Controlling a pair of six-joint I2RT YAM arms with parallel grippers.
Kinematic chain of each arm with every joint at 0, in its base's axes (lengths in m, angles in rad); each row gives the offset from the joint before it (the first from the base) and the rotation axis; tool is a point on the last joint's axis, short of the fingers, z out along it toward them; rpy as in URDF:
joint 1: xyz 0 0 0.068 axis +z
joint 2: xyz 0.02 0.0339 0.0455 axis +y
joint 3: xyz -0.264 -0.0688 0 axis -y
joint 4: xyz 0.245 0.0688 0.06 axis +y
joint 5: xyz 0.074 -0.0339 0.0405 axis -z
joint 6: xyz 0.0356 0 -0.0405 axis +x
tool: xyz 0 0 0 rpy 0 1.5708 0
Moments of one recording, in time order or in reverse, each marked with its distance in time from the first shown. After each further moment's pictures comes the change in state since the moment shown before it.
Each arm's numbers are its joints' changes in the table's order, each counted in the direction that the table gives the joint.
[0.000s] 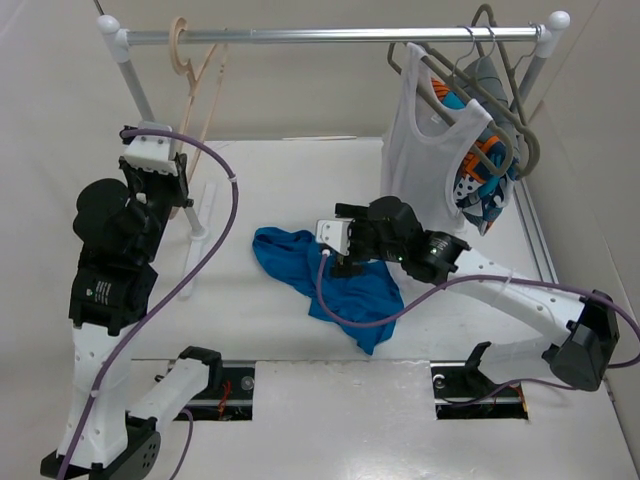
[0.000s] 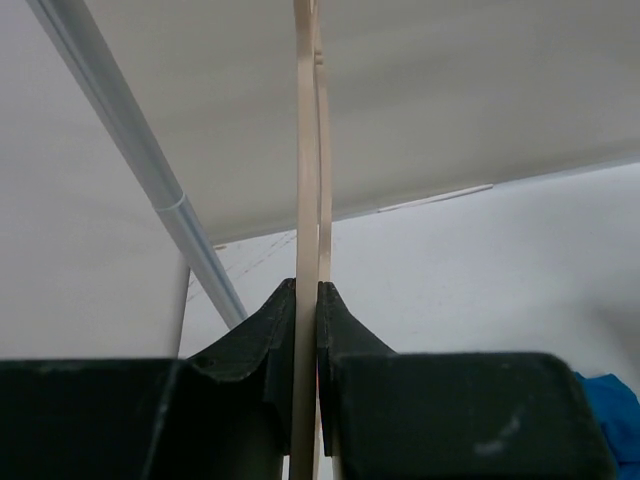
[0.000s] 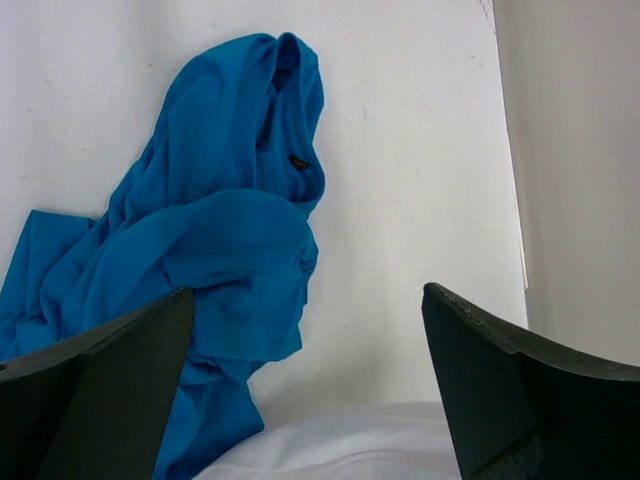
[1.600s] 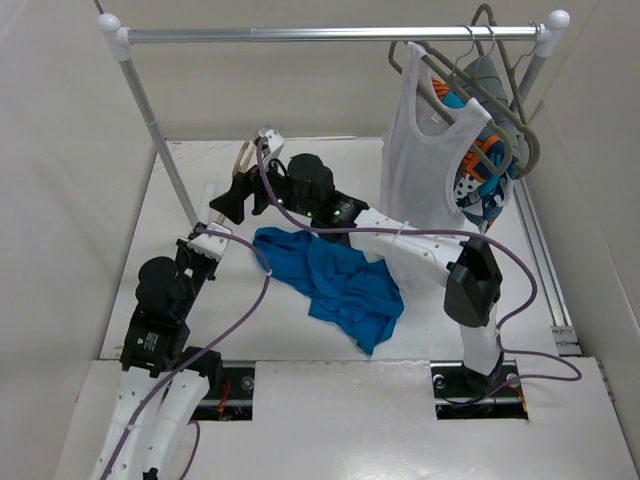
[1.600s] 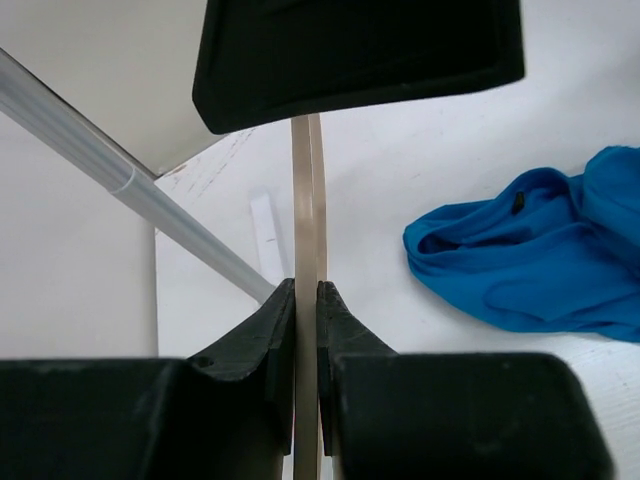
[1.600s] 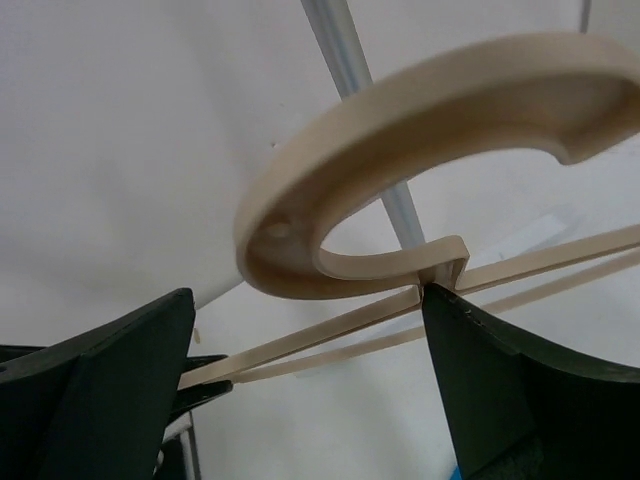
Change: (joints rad) left arm 0.006 -0.450 -0.796 -0.177 0.131 0.251; right arm 0.081 0.661 0.689 -0.488 -0.042 1.093
